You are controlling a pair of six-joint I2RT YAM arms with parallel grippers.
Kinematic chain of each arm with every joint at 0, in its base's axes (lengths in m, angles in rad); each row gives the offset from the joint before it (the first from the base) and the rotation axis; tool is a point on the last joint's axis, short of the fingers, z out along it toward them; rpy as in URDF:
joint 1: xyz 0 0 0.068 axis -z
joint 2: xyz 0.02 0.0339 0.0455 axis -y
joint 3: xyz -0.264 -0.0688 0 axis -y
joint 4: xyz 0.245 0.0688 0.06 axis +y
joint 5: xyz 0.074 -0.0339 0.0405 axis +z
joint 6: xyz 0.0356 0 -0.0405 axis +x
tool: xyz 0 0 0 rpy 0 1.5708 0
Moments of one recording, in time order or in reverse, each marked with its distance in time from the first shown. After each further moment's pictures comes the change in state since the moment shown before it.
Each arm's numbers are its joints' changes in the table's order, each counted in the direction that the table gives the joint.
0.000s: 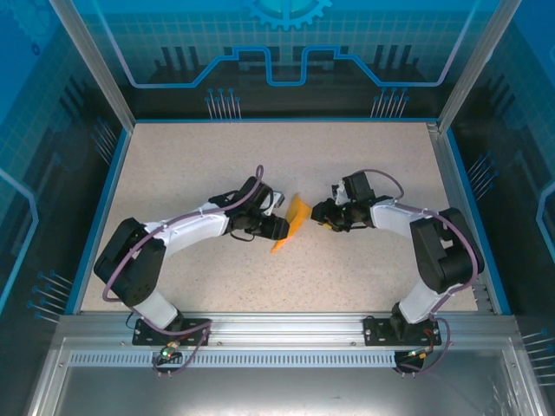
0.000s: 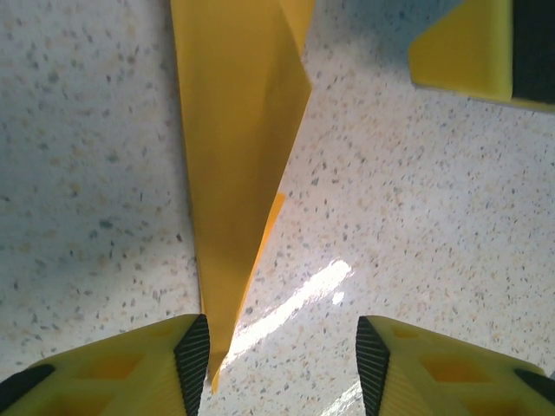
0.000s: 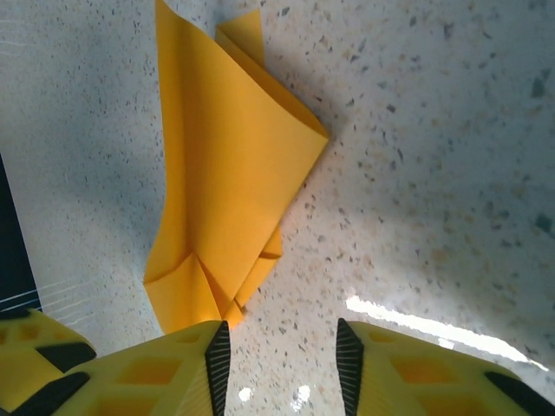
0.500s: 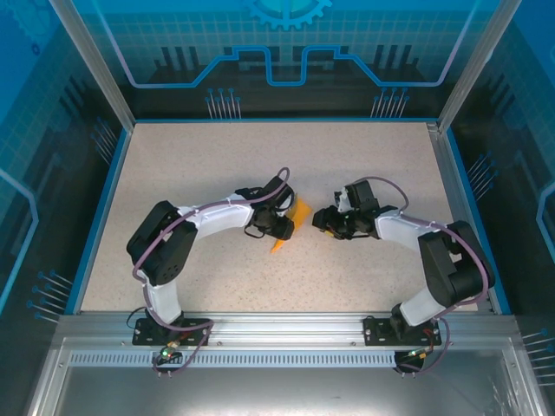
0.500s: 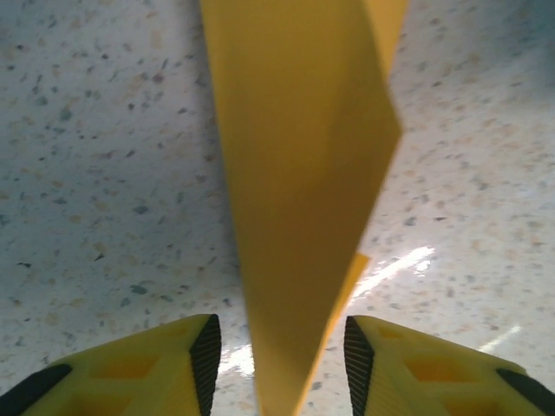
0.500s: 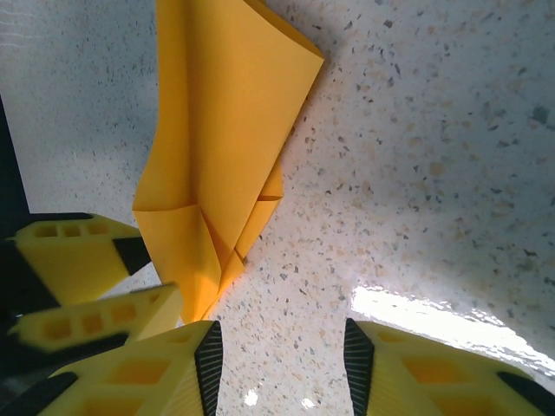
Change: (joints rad) left arm 0.059 -0.225 0.179 0.132 0.199 0.063; right arm -0.019 0.105 -0.108 -0.039 -0.003 0.038
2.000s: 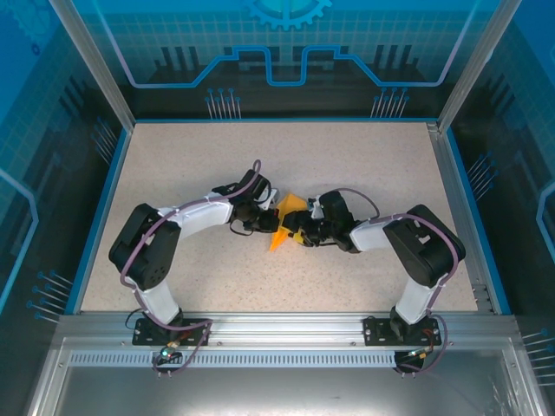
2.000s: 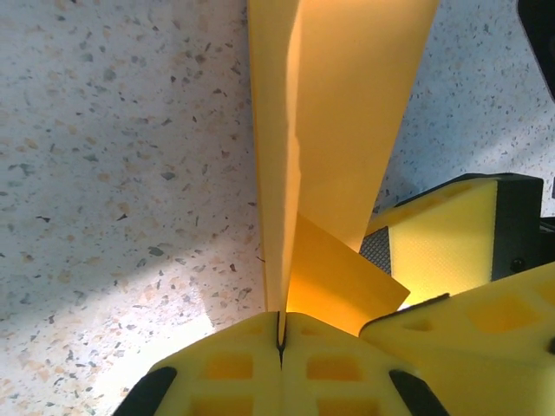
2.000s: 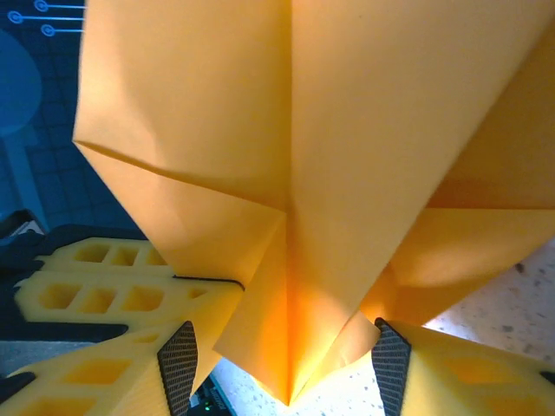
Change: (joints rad) left arm -0.145 0.102 -0.123 -0.105 -0.276 -0.086; right arm -0.211 -0.210 -0.066 -0.614 0.053 0.424
